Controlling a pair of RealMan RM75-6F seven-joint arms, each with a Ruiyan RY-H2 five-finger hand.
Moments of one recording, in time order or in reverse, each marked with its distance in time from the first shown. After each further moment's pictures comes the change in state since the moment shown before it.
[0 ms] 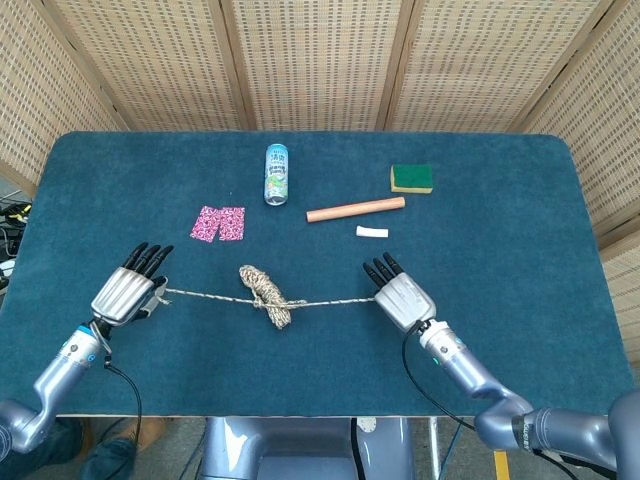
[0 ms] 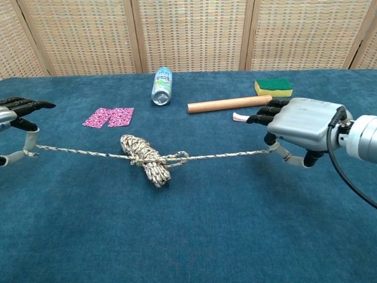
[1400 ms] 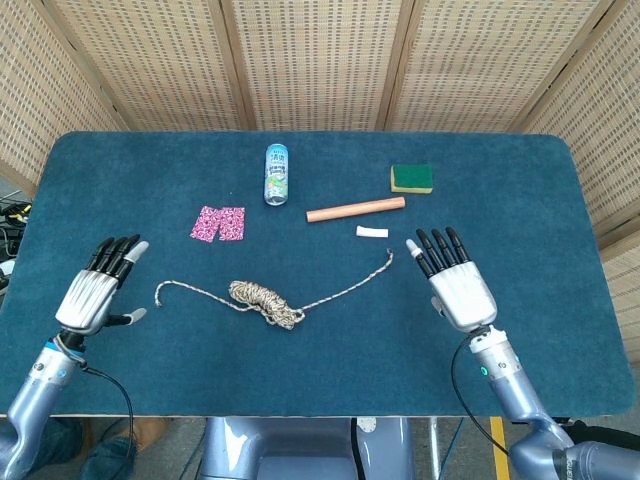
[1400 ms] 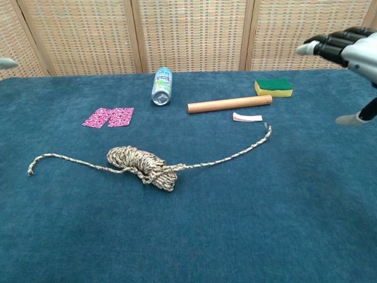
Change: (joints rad) left arm 0.124 0.186 -0.080 -0.410 -0.070 0.191 -0.022; right arm -0.212 0.120 0.031 -0.127 -0.166 0.433 0.262
